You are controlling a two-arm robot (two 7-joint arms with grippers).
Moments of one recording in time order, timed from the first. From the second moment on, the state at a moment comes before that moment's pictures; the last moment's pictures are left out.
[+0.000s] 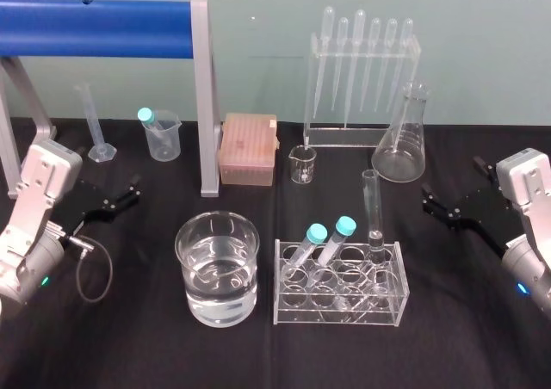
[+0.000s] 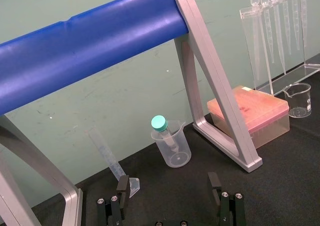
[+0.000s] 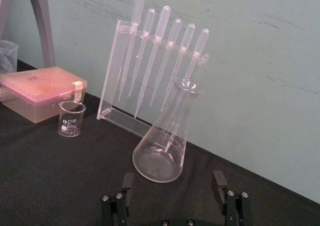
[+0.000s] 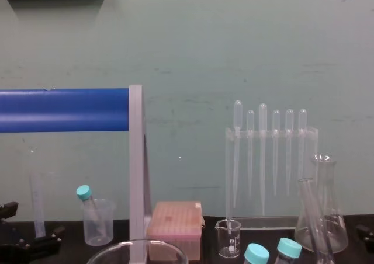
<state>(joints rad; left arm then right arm) -0.20 0.60 0.45 -1.41 -0.25 -0.12 0.03 0.20 0.60 -0.45 -1.41 0.25 -0.12 -0.03</state>
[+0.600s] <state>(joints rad) -0.20 0.60 0.45 -1.41 -0.25 -0.12 0.03 0.20 0.60 -0.45 -1.41 0.25 -0.12 -0.03</state>
